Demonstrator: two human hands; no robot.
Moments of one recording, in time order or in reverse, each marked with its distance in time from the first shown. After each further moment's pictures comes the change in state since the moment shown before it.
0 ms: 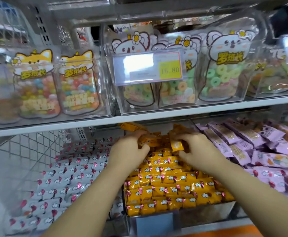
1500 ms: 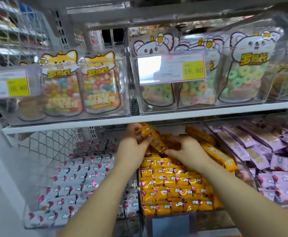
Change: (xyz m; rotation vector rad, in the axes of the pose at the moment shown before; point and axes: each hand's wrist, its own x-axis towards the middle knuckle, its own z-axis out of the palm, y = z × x) left_hand -0.003 -0.018 -0.011 -0.530 0.185 -0.151; right_hand 0.027 -0.033 0.044 0.180 -0.084 0.172
